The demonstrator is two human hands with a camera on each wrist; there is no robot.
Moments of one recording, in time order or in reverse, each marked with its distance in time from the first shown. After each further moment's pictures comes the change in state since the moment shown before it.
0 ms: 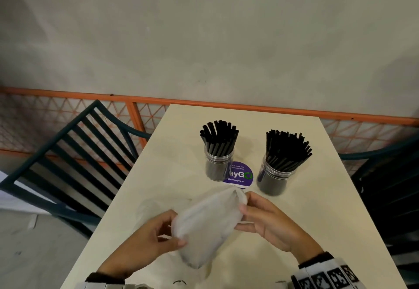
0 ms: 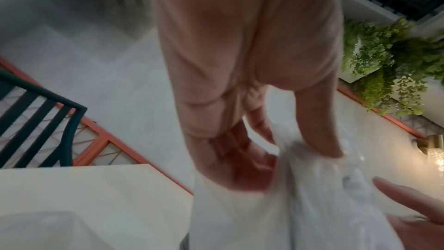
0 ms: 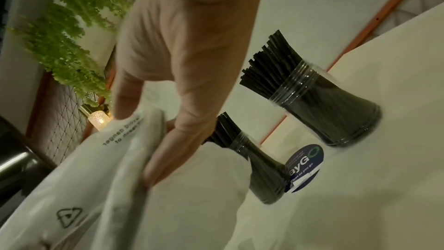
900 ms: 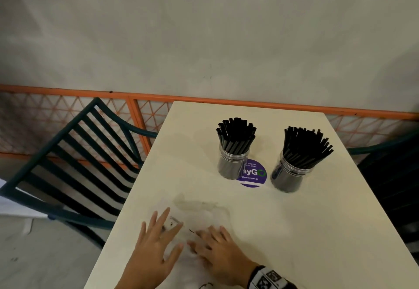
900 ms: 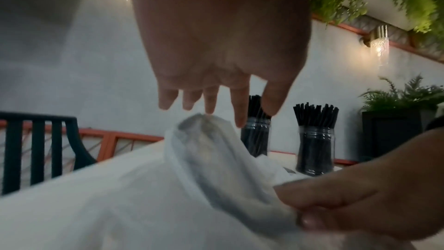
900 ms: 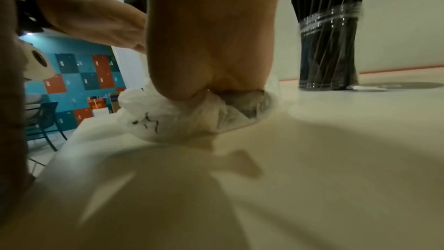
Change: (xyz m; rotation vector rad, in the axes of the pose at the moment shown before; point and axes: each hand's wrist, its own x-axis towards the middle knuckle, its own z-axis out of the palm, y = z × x) left_hand -0.003 -0.095 -0.042 0.949 0.168 0.056; right_hand 0.071 0.142 0.071 -1.670 -0.215 0.062
